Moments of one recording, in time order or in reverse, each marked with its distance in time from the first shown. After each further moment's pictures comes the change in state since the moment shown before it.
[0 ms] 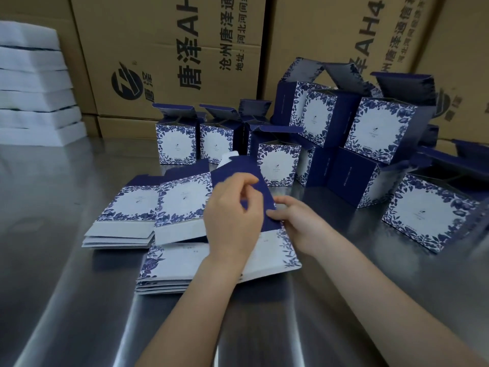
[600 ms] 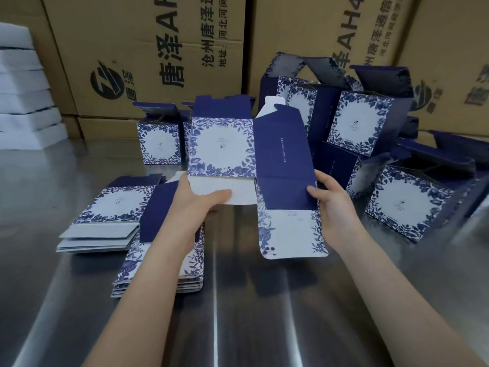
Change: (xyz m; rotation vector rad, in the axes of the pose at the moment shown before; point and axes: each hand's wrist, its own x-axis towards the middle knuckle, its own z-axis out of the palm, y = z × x) left_hand 0.028 -0.035 -0.017 -0.392 -0.357 -0.718; right_hand -0.029 -0.019 -0.068 0.268 0.214 -0.307
